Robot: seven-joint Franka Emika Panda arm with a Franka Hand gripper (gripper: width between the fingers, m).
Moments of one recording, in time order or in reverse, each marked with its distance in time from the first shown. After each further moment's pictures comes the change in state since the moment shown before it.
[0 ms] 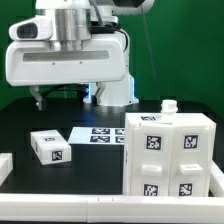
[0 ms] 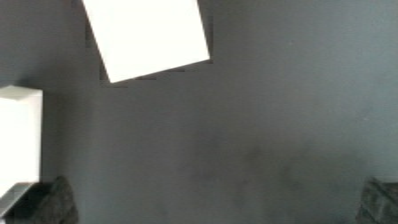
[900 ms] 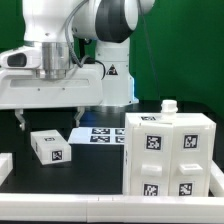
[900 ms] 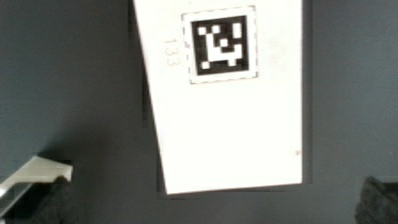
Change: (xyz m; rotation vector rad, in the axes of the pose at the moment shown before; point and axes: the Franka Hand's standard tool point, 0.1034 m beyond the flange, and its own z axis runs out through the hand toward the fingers) arm -0.046 0.038 0.056 -0.064 0.036 -0.131
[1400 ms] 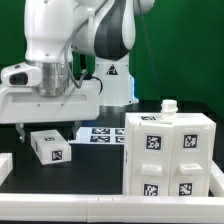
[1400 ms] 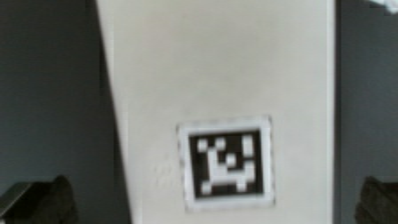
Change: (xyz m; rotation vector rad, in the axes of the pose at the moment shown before) arm -0.029 -0.004 0.041 -0.012 -0.067 -0.003
